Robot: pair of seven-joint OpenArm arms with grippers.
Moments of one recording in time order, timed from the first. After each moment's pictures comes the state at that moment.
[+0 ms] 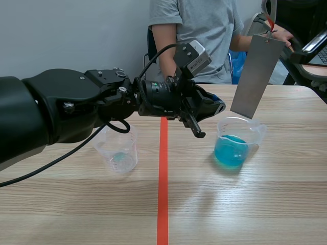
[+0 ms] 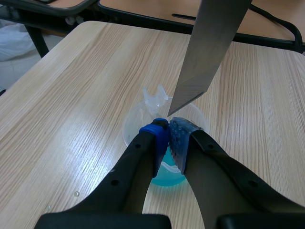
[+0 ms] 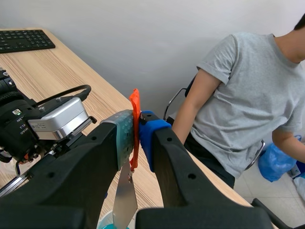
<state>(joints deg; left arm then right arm) -39.3 -8.6 58.6 50.6 -25.5 -36.9 -9.8 -5.5 26.2 16.7 115.9 28.0 45.4 -18.0</state>
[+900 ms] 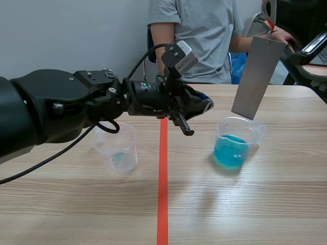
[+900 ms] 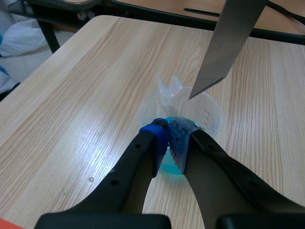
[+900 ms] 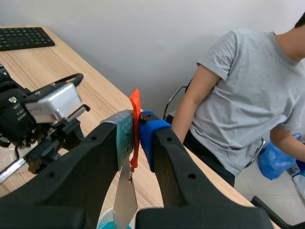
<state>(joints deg) -39.3 -12.3 58.6 50.8 -27.2 -35.8 -11.4 -5.5 26.2 16.7 115.9 28.0 45.4 -18.6</state>
